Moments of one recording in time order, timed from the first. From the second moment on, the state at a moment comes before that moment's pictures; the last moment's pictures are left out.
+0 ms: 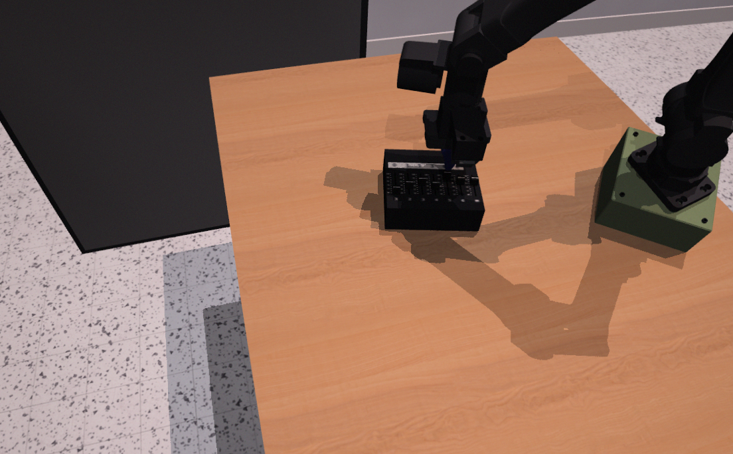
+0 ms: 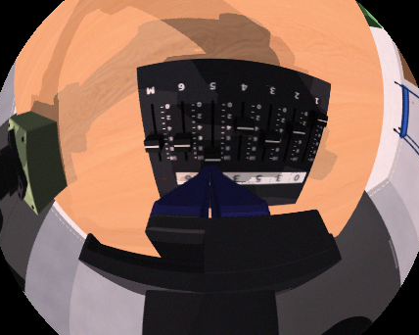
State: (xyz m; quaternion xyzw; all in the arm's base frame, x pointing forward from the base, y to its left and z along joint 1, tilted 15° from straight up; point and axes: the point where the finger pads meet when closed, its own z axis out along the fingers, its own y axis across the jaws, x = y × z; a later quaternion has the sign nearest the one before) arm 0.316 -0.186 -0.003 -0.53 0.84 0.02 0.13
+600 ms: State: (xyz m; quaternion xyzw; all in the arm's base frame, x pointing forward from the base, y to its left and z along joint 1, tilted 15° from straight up) arm 0.319 -0.181 -0.002 -0.53 0.83 0.02 0.13
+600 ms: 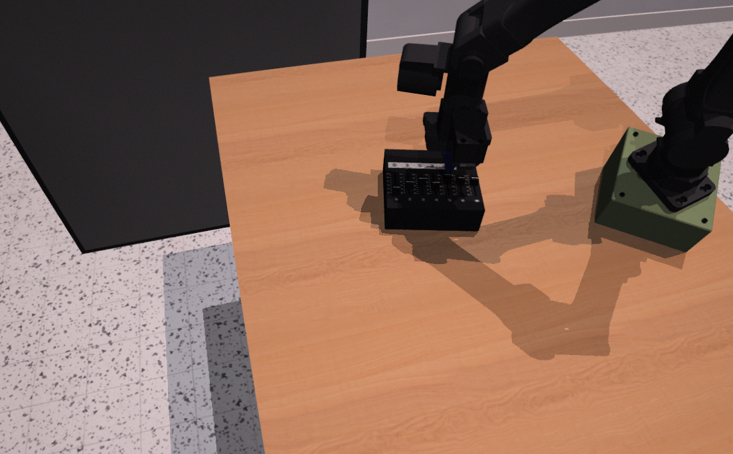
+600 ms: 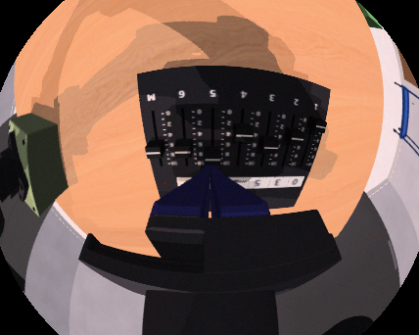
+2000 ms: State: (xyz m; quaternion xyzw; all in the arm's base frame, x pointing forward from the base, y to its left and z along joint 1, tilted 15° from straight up) arm 0.321 -0.175 0.000 -0.53 0.83 0.02 0.13
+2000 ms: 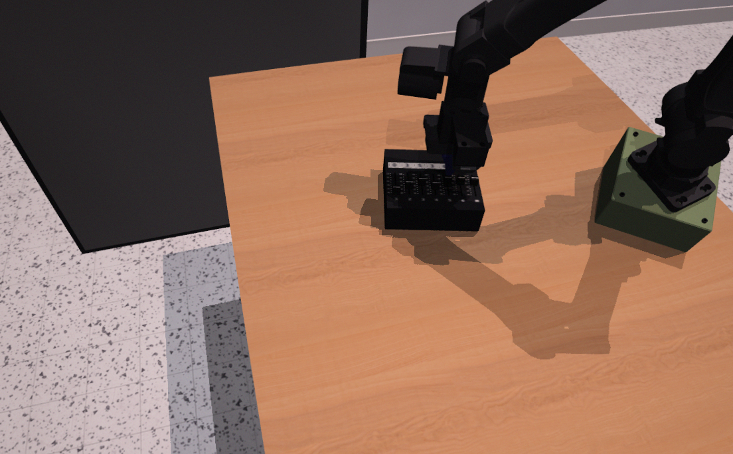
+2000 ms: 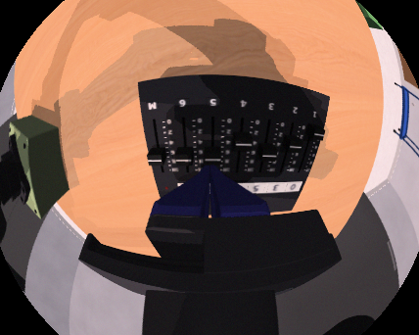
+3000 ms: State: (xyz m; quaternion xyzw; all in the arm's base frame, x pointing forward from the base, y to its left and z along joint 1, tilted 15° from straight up) arm 0.319 -0.178 0.000 -0.54 0.83 0.02 0.13
